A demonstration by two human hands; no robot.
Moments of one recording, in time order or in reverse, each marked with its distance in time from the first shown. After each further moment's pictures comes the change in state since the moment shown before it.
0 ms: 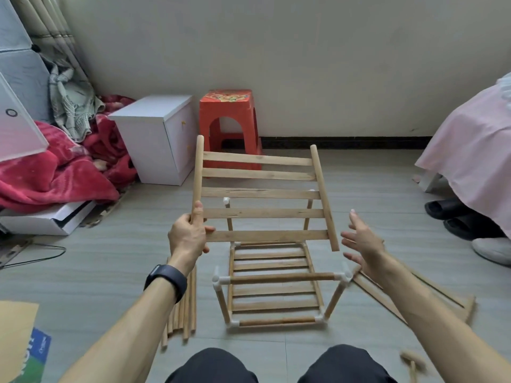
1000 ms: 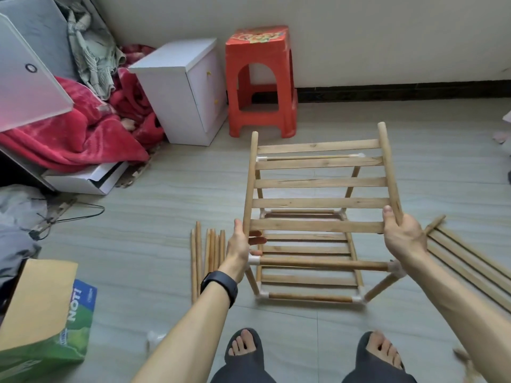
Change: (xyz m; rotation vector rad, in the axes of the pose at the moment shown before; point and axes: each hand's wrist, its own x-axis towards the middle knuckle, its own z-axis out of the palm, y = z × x) left_hand 0.011 -0.117 0.074 -0.310 -0.325 -0.559; right_hand 0.098 0.086 0.016 -0.625 0.308 -0.198
